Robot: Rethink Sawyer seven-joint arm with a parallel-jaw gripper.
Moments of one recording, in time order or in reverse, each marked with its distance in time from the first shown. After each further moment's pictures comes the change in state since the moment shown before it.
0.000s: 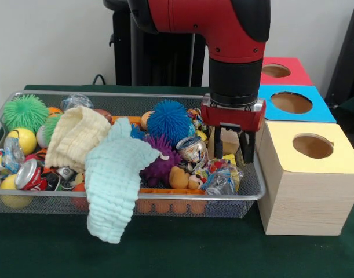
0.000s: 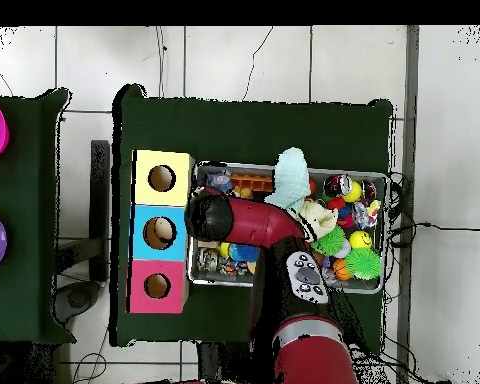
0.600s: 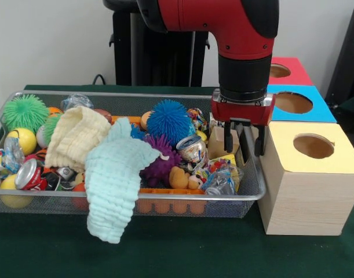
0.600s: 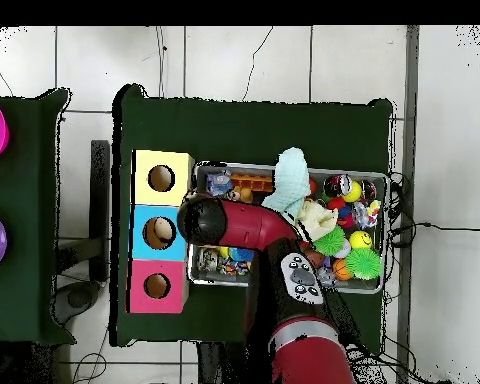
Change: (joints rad) arm 0.001 -0.010 0.026 0.026 0.000 0.022 0.000
